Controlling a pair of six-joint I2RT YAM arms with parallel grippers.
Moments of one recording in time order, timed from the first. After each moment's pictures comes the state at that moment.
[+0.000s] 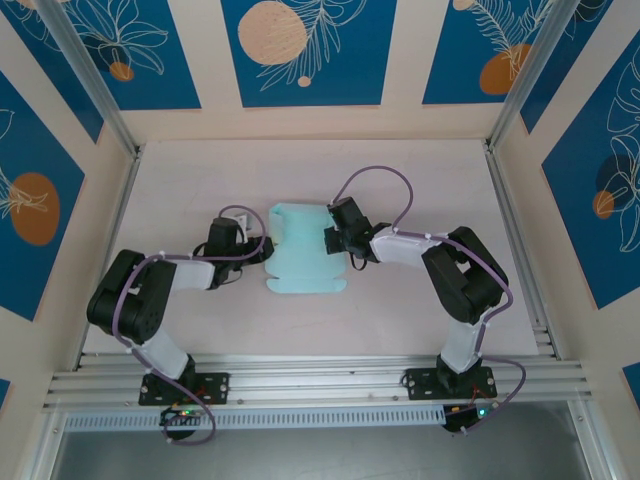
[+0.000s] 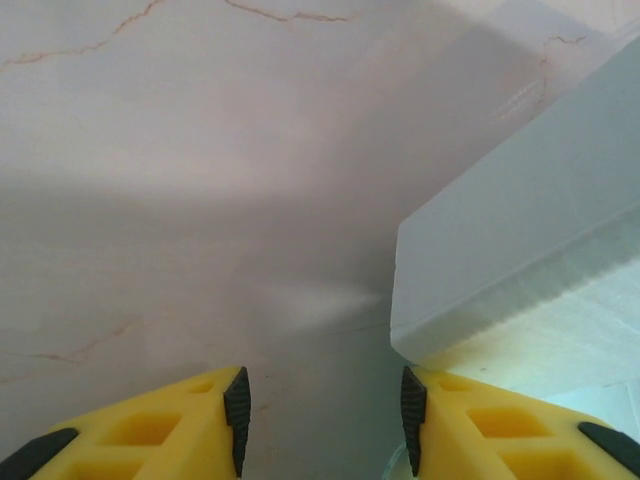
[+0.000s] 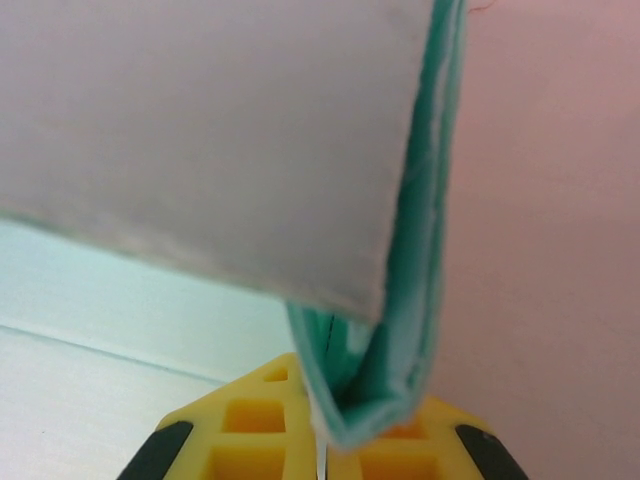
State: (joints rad) left arm -0.32 1.65 0.60 0.36 0.26 -0.50; right arm 0.63 1.83 1.05 -0.11 0.11 0.35
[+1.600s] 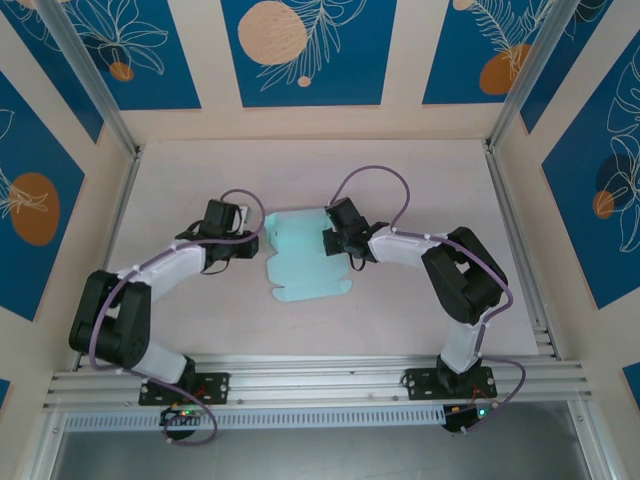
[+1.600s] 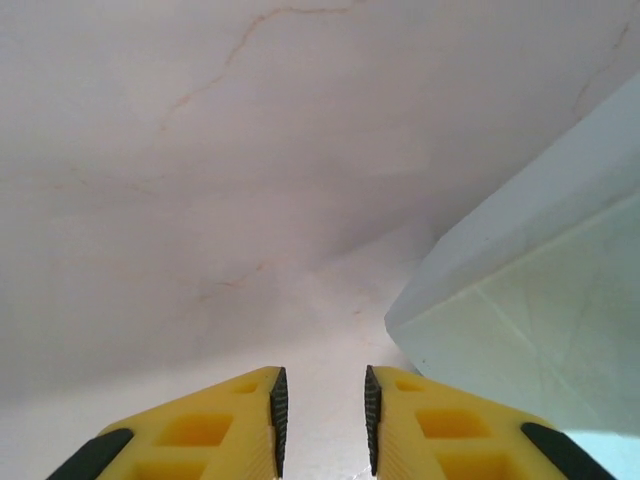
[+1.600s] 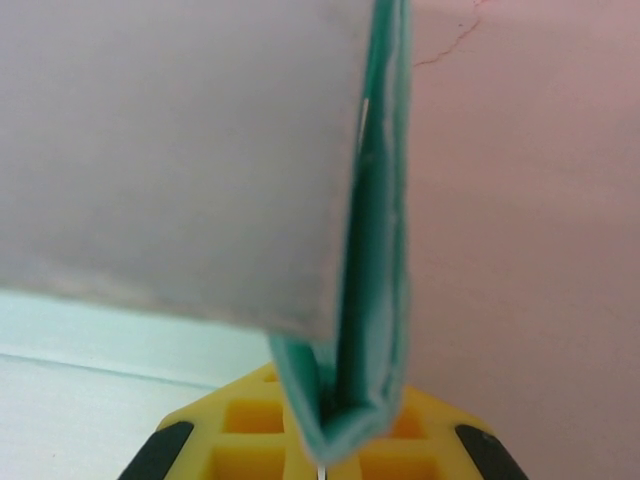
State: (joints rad) left arm -0.33 1.47 0.82 -0.26 0.09 -0.24; right arm 0.65 1.83 1.06 -0.15 0.12 0.33
